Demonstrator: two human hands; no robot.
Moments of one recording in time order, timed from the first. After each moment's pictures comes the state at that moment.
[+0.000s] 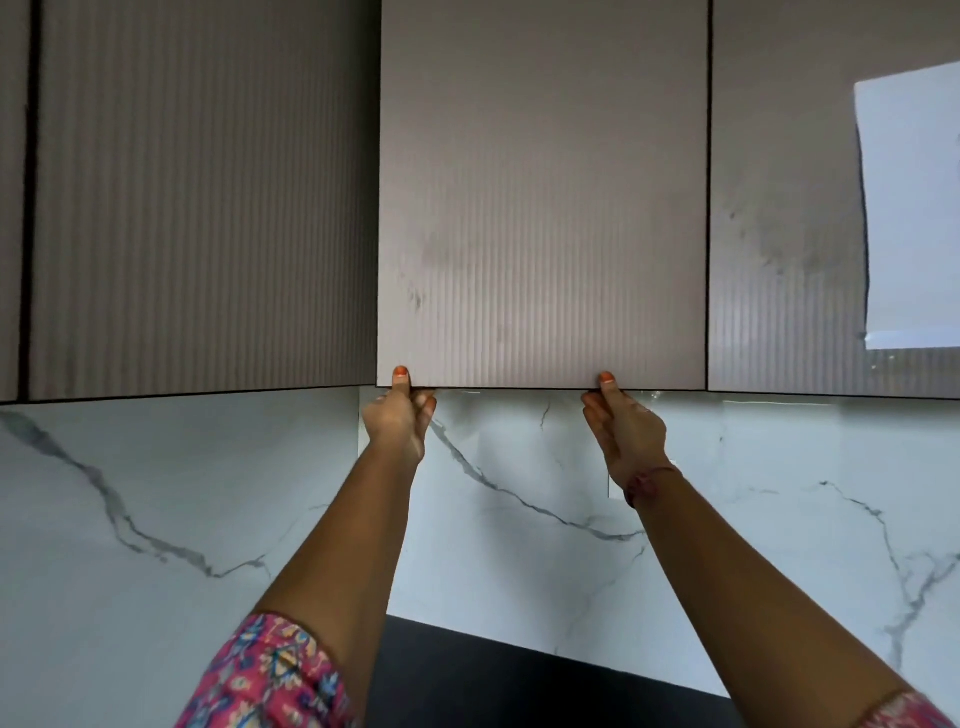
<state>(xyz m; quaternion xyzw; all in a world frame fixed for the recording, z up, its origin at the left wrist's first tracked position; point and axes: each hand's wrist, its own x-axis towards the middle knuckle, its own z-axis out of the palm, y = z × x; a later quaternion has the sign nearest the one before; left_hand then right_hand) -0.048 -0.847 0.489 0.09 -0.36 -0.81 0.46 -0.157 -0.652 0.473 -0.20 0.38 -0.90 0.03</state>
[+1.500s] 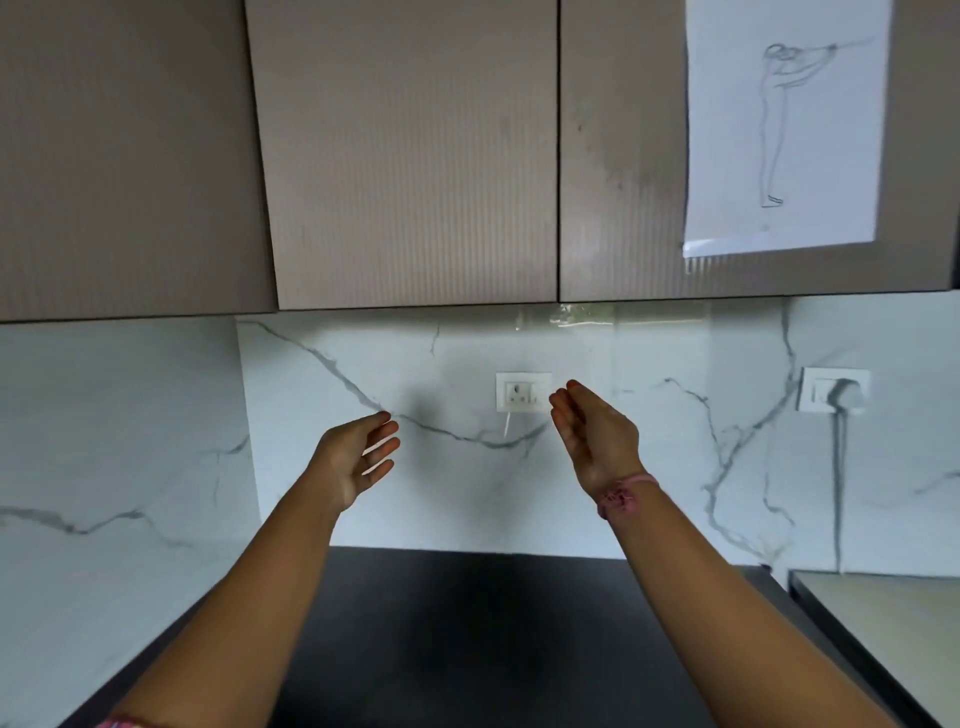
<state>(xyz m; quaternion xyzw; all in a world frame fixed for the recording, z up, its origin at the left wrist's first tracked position) -0.061 -0.775 0.381 0.17 -0.58 -0.76 0.21 -0.134 -0.528 0.390 -0.09 0.36 -0.93 0.04</state>
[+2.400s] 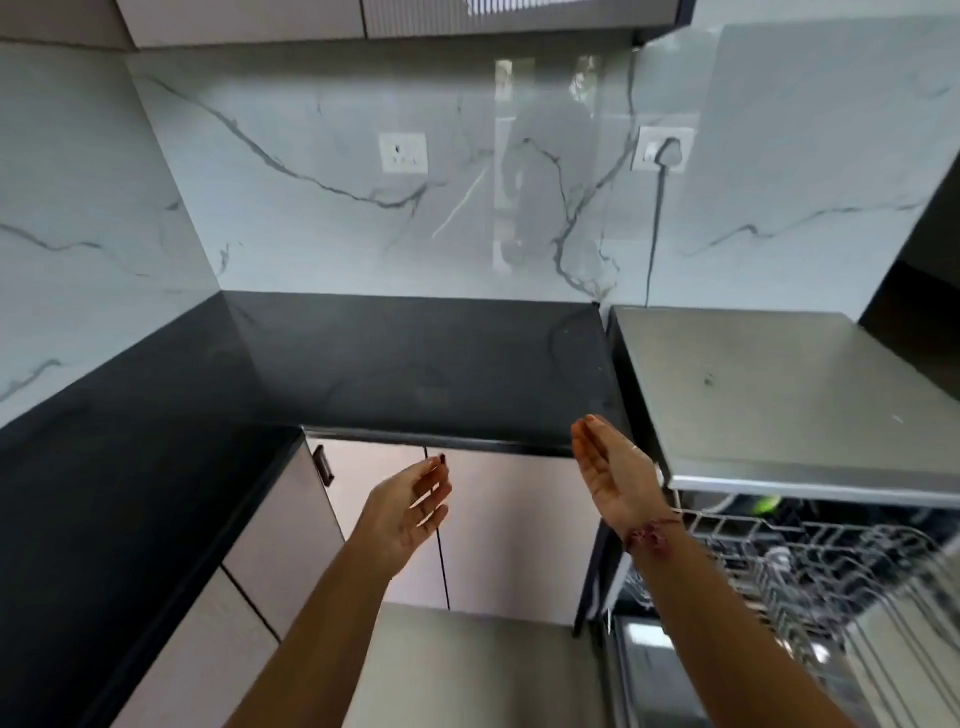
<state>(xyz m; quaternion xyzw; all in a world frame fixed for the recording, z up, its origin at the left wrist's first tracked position) 0.205 -0.323 0.135 0.33 -0.47 -0.82 0.05 0.091 -0.118 0.143 0.13 0.37 -0.91 0.15</state>
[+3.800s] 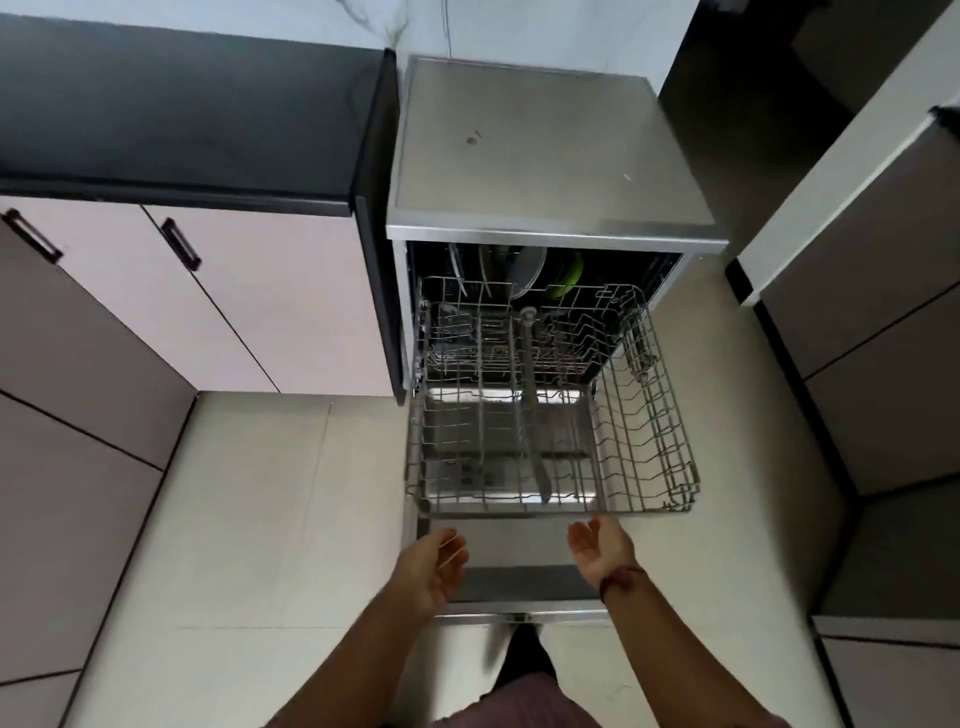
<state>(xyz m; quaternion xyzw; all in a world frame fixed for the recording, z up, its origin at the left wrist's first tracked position) 0.348 0.166 -0.064 0.52 -0.34 -0.76 -0.21 0.273 0.374 -0.101 0.53 0.37 -0.75 0.15</state>
